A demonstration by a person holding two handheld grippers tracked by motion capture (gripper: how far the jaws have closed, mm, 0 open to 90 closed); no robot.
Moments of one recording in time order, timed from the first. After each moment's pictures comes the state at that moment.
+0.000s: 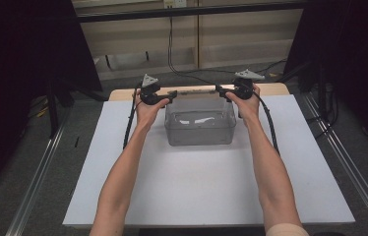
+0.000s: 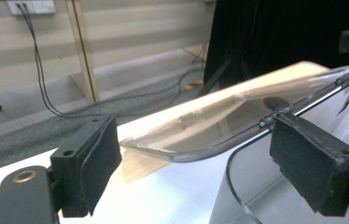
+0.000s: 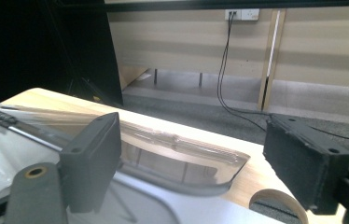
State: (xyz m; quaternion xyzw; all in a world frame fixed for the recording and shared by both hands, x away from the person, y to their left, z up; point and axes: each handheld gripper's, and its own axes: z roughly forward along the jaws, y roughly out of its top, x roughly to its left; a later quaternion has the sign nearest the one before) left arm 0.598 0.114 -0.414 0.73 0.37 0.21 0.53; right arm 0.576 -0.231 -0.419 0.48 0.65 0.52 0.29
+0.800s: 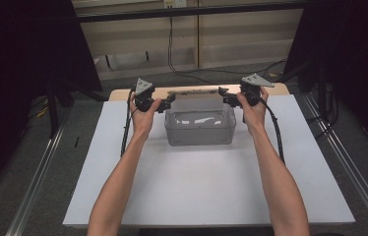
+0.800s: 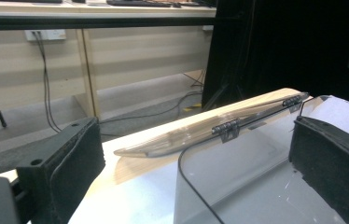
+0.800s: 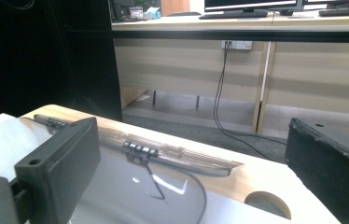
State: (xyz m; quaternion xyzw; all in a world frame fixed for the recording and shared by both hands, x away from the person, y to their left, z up) left arm 0.553 0.123 -0.396 0.70 0.36 0.24 0.57; right arm 0.529 -0.234 -0.400 0.46 0.63 0.54 0.33
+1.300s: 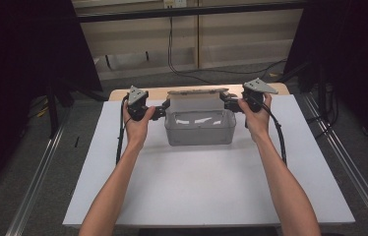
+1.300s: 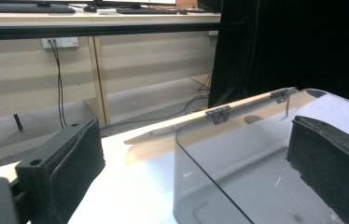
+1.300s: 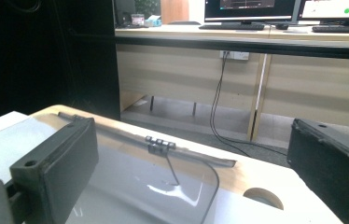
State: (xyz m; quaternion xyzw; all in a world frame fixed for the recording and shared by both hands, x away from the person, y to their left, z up) left arm 0.518 0.136 -0.394 0.69 0.37 0.26 0.57; right arm 0.497 -0.229 -0.390 0.44 0.63 0.54 0.35
